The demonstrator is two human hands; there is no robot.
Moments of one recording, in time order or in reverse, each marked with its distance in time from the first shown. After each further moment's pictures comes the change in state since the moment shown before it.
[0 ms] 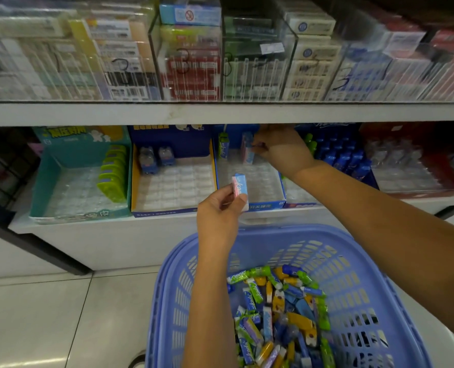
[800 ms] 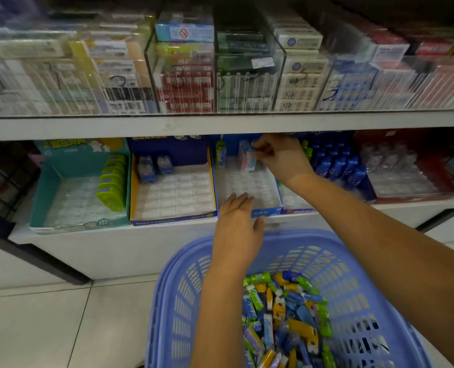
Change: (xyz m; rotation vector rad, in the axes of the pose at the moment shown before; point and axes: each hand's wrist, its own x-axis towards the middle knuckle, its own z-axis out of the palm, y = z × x) left_hand -0.004 -0.006 0.015 0.909 -0.261 0.312; right_hand -0.015 0.004 0.008 0.433 0.216 0.114
